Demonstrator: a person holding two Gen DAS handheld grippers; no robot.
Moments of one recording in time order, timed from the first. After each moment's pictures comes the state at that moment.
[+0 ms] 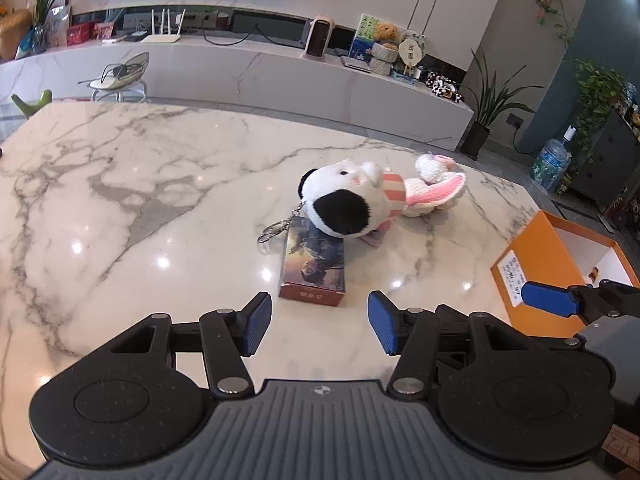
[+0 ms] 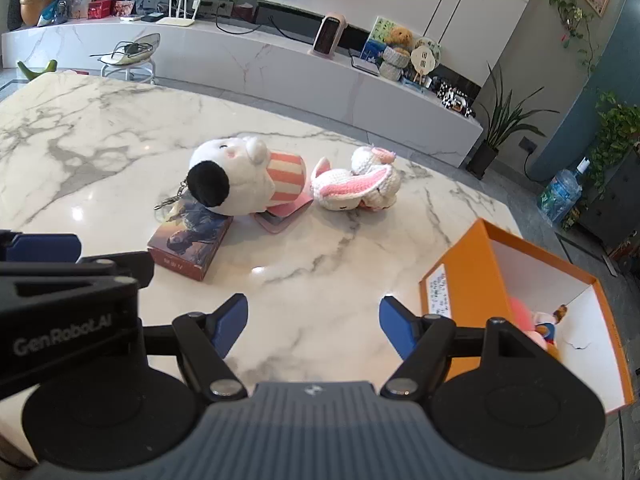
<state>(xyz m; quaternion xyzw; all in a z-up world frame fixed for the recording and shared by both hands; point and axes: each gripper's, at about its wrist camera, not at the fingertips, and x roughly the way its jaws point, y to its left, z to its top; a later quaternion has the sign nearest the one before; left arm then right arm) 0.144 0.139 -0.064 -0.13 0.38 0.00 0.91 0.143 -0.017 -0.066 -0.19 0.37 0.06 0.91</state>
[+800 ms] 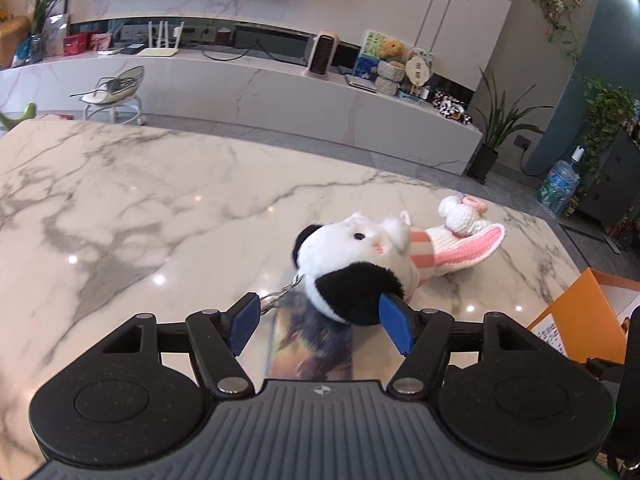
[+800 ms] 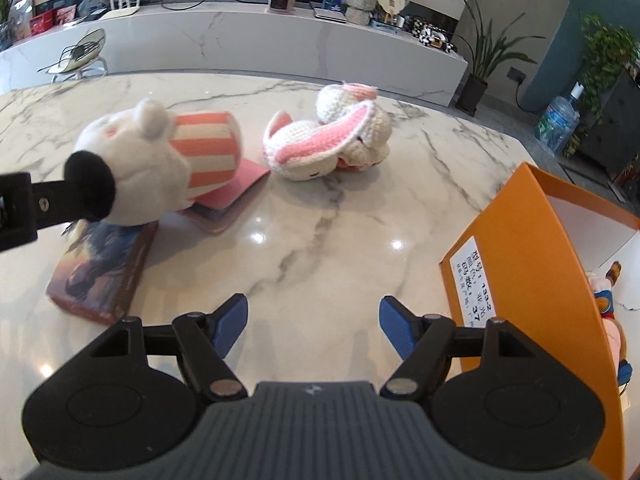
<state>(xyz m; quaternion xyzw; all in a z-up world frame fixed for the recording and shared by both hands) 0.232 0.139 -0.085 -0.14 0.35 0.00 0.93 0.238 -0.044 -0.124 -0.11 0.43 0.02 0.90</state>
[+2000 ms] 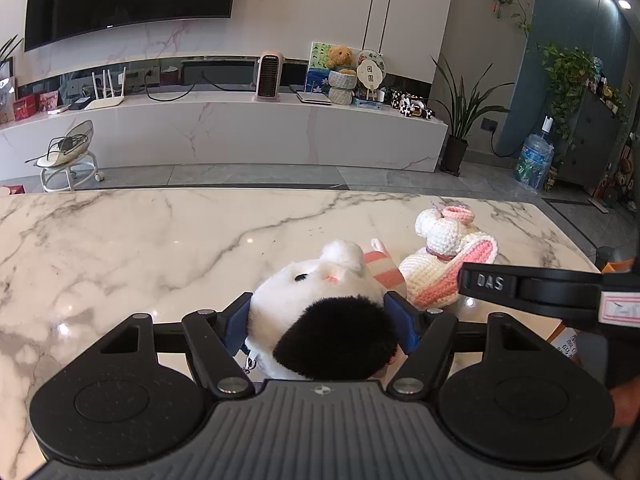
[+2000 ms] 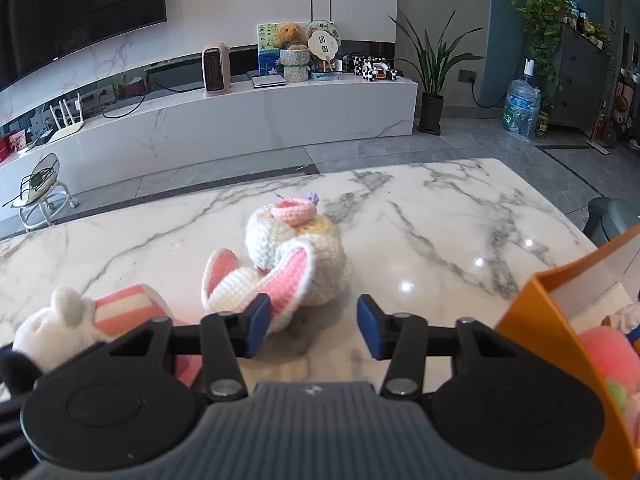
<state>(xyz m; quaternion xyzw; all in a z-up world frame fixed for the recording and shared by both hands) 0.288 0.110 -0.099 -0.06 0.32 -0.04 0.95 0.325 -0.071 -0.110 0.02 0.34 -0.03 0.94</state>
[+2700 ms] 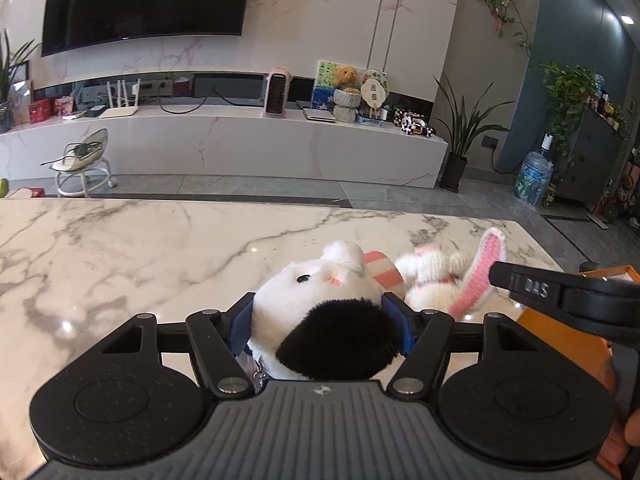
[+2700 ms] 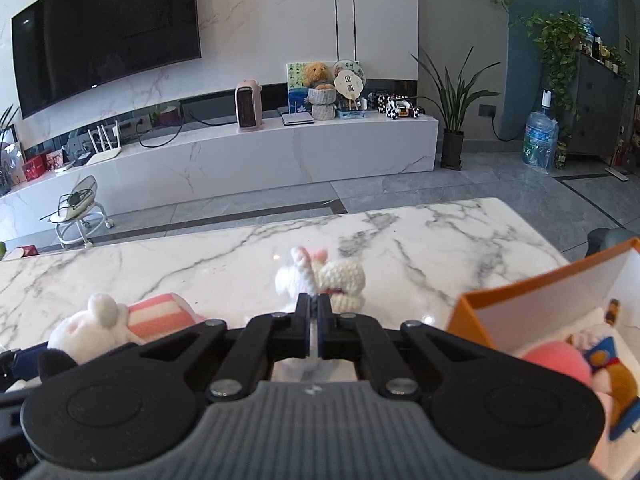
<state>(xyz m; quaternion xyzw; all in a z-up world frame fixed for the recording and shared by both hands) 0.230 0.100 -0.052 -0.07 0.30 -0.03 0.95 0.254 -0.087 -0.057 0.02 0.29 0.01 0.96</state>
